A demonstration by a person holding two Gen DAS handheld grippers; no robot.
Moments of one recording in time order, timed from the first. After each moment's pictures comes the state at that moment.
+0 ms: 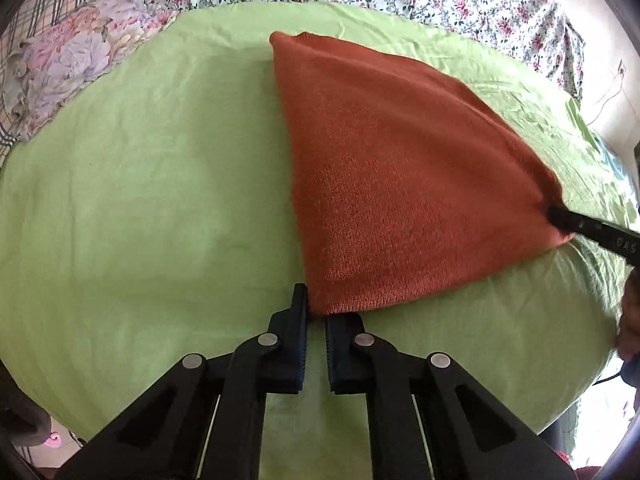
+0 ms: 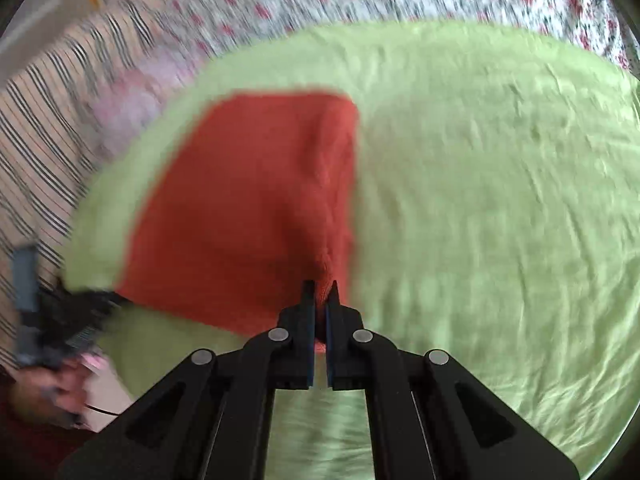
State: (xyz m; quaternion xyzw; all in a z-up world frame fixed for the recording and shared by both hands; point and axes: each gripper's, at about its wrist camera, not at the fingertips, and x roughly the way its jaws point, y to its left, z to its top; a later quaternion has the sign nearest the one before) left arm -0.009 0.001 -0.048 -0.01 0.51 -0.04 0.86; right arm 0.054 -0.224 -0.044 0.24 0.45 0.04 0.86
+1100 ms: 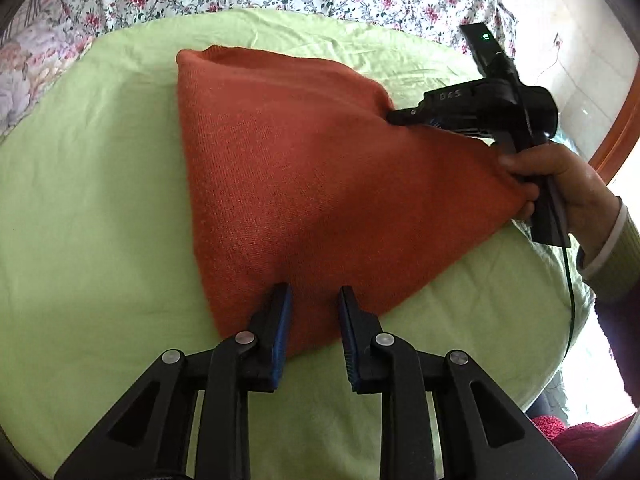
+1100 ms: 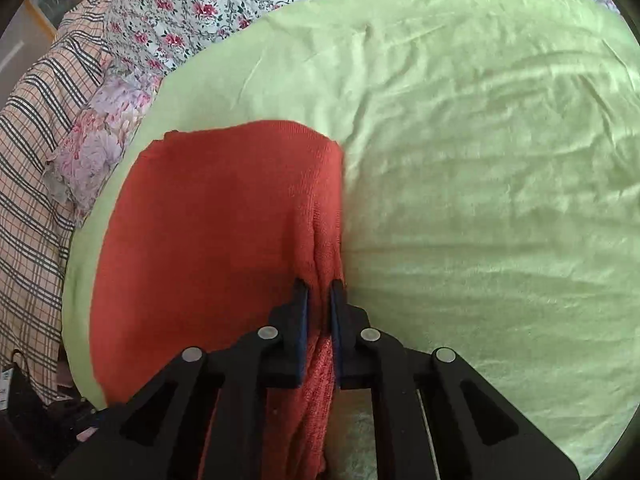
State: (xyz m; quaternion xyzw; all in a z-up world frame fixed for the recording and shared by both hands) left arm 0.019 -0.025 -0.049 0.00 0.50 -0.18 0.85; right arm 0.185 -0.254 -0.077 0.33 0.46 0.05 0.83
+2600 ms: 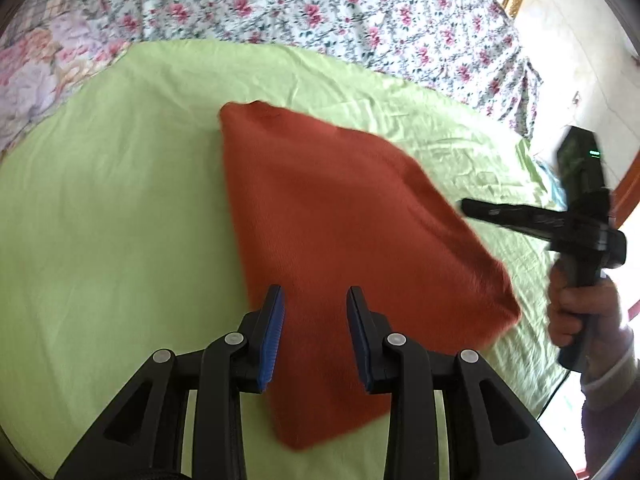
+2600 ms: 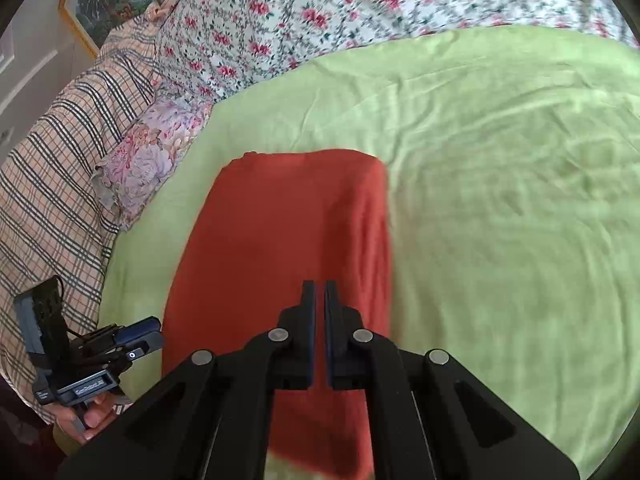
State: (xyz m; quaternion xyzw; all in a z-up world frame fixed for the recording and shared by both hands) left arm 0.080 0.011 -0.011 -0.06 0.47 -0.15 0.87; right arm 0.129 -0.238 -0.016 0.33 0.40 0.08 0.85
